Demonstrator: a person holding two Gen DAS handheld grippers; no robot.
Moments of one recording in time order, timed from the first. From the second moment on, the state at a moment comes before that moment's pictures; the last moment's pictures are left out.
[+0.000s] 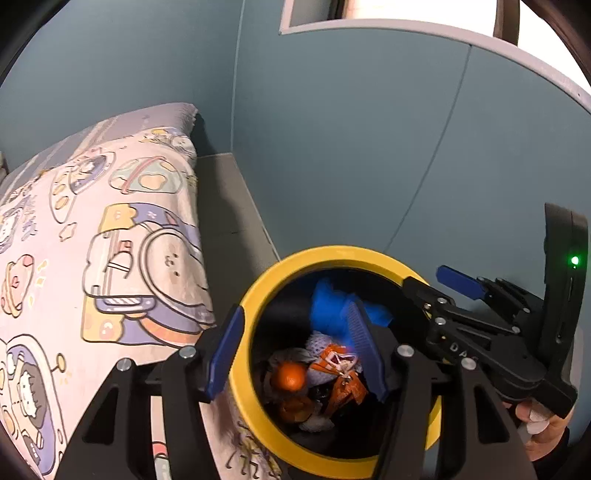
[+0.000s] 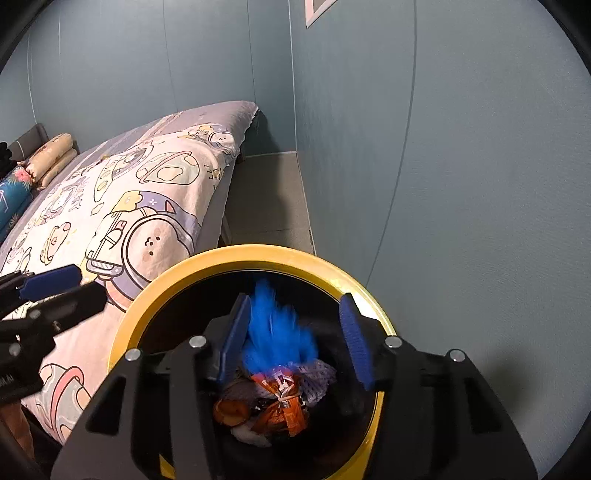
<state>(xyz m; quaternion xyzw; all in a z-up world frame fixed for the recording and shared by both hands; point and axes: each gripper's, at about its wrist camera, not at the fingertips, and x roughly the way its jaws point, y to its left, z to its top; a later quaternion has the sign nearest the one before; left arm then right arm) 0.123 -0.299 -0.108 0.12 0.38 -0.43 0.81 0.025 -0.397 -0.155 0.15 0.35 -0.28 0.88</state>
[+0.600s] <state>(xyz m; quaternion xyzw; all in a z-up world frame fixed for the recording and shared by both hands) 0.164 -0.171 -0.054 0.05 0.33 -0.35 0.88 0.055 -0.344 -0.107 0.08 0.32 -0.25 0.91</state>
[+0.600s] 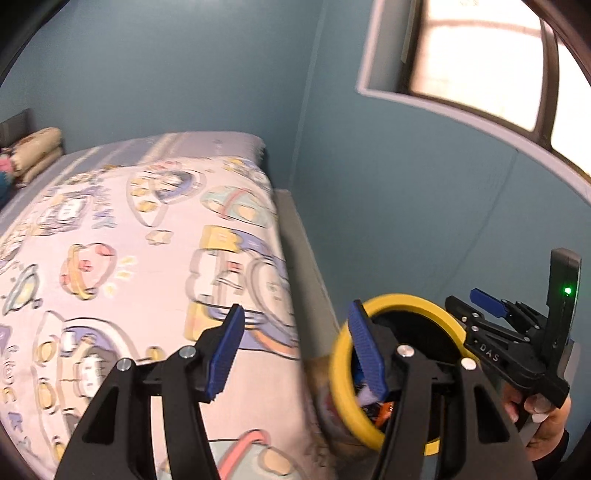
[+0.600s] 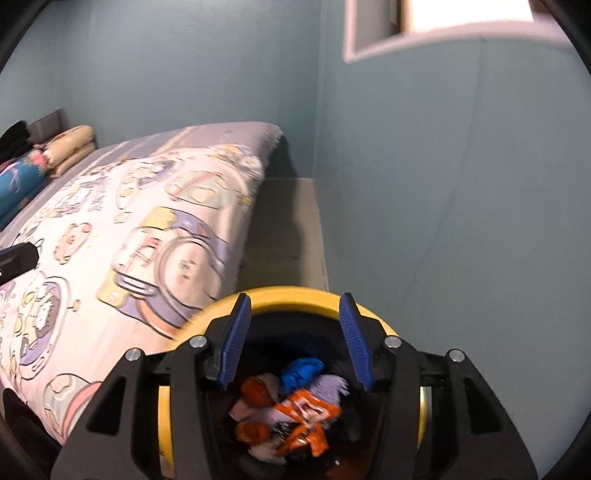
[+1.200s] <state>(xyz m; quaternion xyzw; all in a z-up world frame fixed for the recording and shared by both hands) 0.126 0.022 -0.021 -0.01 0.21 -0.12 0.97 0.109 -0.182 -0.053 0.03 0.21 -0.11 0.97</state>
